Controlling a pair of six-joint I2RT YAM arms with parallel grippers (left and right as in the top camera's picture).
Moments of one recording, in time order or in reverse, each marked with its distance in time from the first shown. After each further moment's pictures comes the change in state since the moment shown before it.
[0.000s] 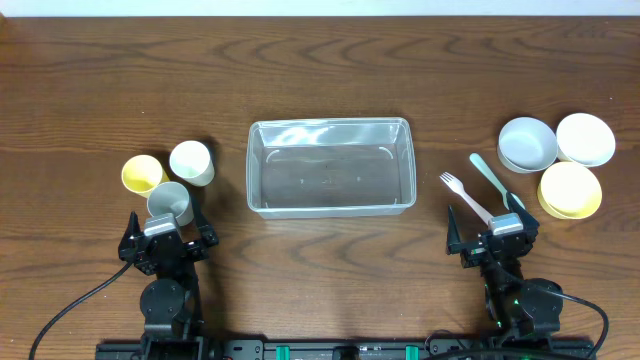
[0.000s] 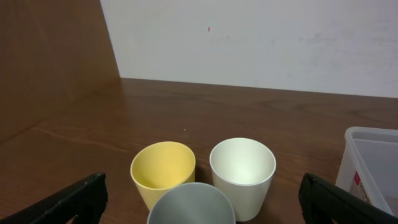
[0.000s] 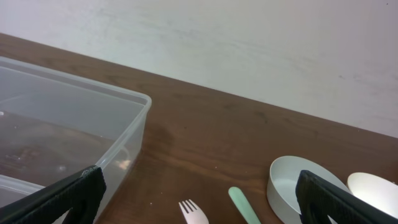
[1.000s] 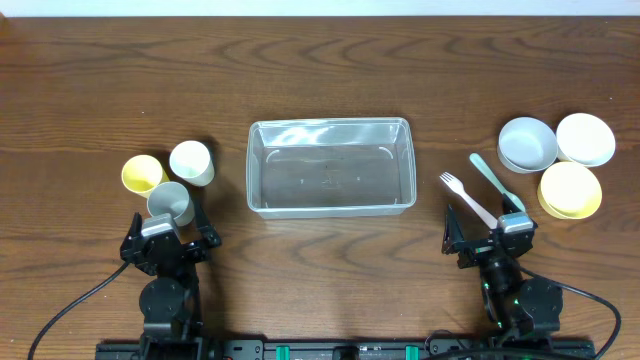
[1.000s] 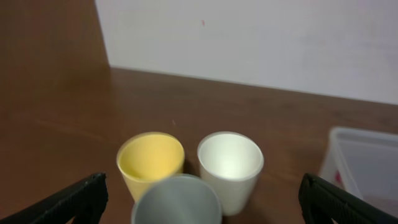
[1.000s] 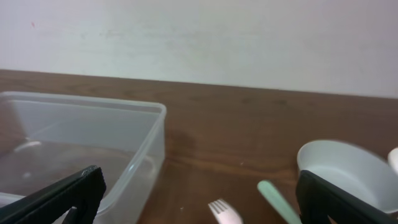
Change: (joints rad) left arm 0.000 0.002 0.032 -0.078 0.041 -0.095; right arm 0.000 0.000 0.009 -0.025 -0.030 0.222
